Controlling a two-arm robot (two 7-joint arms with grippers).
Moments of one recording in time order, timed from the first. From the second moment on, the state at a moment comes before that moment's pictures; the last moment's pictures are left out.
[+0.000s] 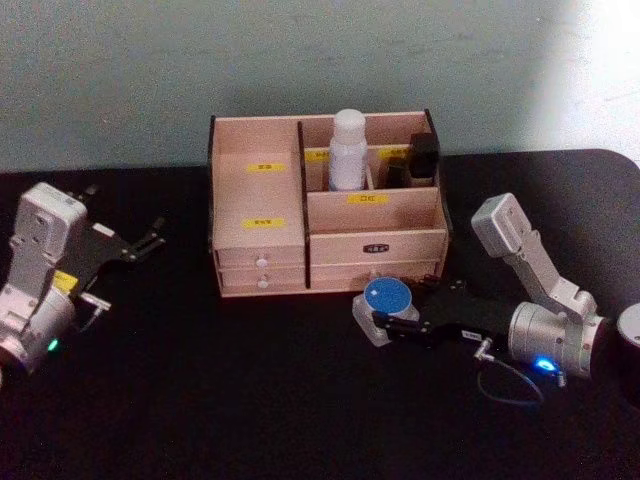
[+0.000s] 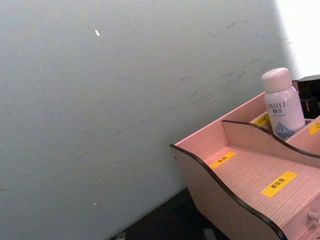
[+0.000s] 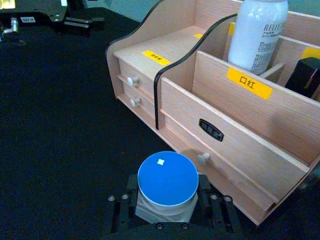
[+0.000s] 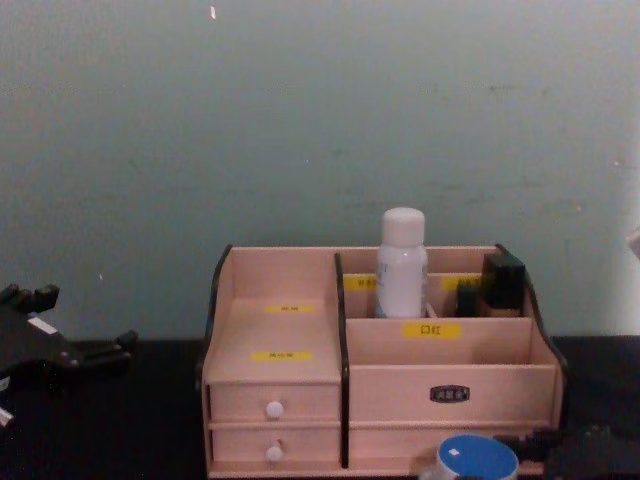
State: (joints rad) left arm -0.20 0.60 0.45 -1.41 -0.25 -0.12 0.03; right arm 0.29 0.54 -0.52 -1.39 0.40 0.18 0.57
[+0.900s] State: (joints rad) left arm -0.20 0.60 0.45 -1.41 -0.25 -0.12 0.03; right arm 0.25 0.60 -0.50 -1.50 0.44 0.17 0.61
